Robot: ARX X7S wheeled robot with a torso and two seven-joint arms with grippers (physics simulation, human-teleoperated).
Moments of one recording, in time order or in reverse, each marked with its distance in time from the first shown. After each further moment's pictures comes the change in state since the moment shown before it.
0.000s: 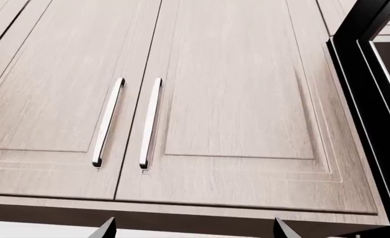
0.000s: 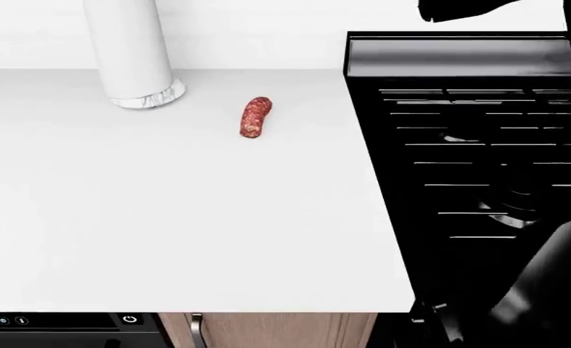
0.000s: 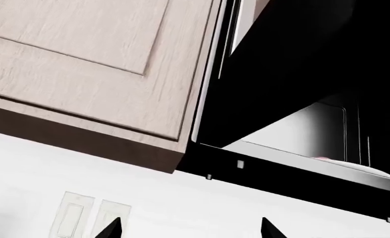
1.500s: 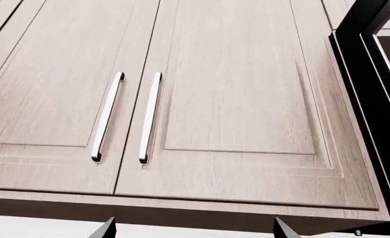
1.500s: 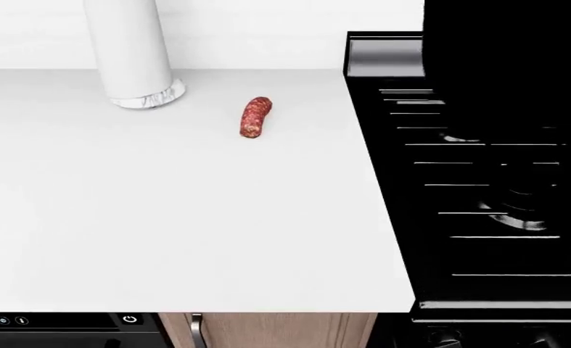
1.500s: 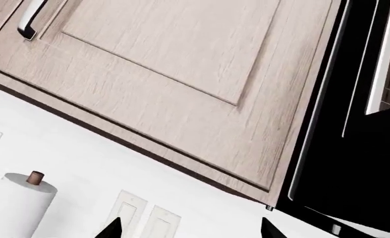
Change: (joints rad) left arm 0.007 -0.004 0.027 -0.011 0.017 0.020 0.003; right arm 0.487 0.226 -0.098 0.518 2.165 -0.222 1.646
